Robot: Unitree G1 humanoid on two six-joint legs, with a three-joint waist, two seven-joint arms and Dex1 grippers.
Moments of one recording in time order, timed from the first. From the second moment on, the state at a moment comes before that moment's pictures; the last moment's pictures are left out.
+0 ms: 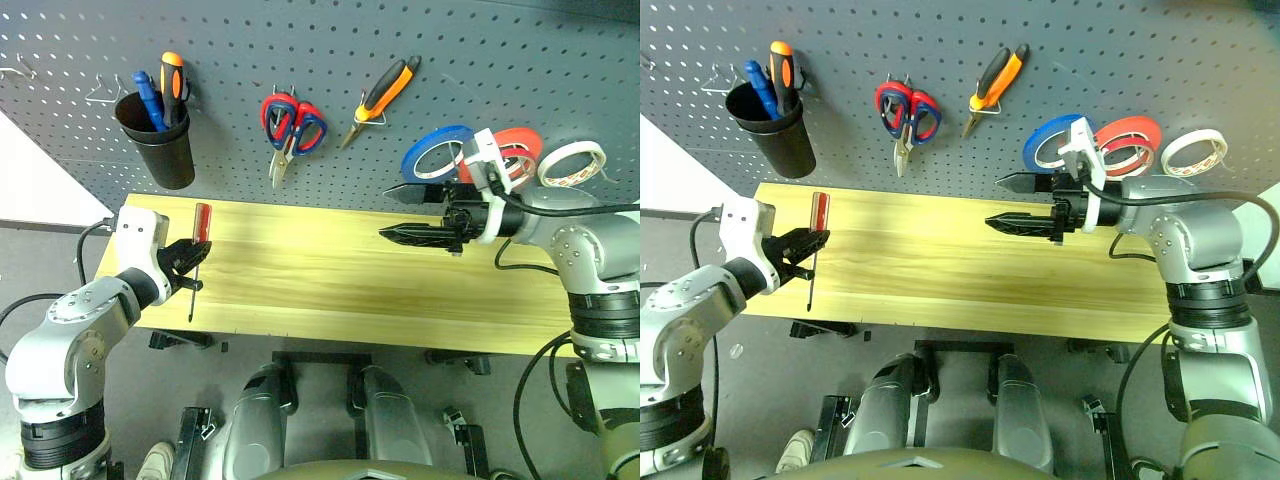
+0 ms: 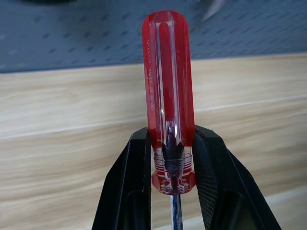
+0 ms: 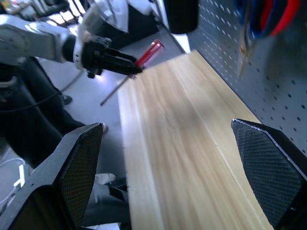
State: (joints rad) left arm -0.15 0.53 0.41 -0.55 -0.52 1.07 -0.46; right arm -0.67 -0.73 -0.06 -0.04 0.66 0.76 1.22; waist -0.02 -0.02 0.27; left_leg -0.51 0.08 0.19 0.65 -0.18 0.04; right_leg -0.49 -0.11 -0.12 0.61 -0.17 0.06
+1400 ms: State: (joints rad) left arm -0.88 0.70 0.22 0.19 -0.30 0.38 -0.51; right arm -0.74 -0.70 -0.13 -0.05 0.75 0.75 1.11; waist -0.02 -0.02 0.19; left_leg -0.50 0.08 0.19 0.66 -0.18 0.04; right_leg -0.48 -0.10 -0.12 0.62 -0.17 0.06
